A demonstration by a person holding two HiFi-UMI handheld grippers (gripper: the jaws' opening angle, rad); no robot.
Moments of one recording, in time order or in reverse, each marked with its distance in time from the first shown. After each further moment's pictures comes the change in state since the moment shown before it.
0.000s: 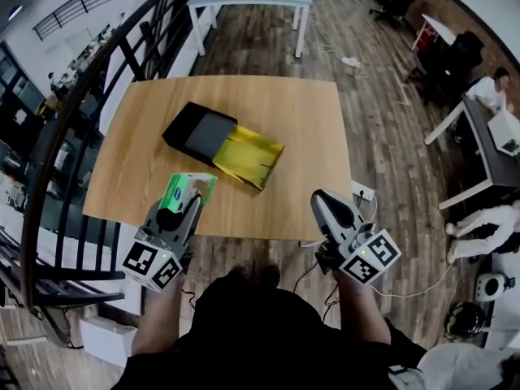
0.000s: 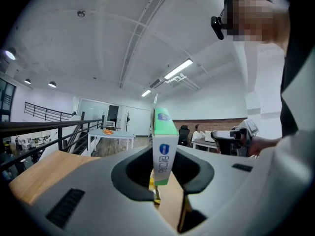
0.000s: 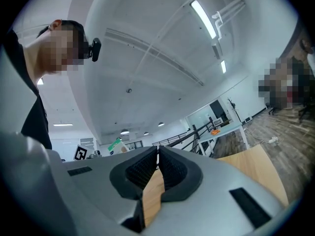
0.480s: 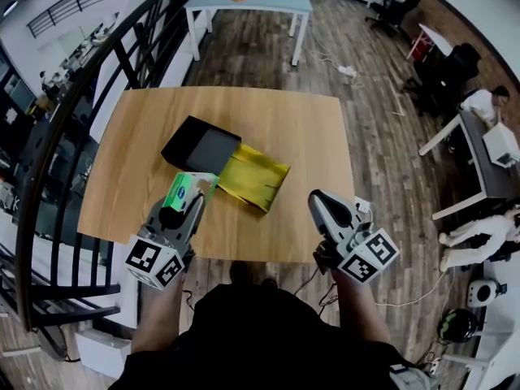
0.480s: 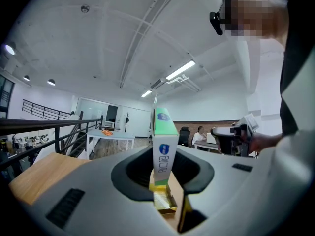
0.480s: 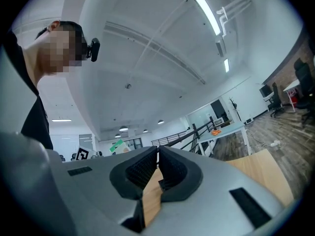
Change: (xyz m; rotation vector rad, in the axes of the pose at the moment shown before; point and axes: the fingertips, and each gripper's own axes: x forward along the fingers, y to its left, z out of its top) left arm 0.041 0.079 -0.002 -0.013 -0.022 -0.025; right arm 0.088 -0.019 0.000 -0.032 0.032 -0.004
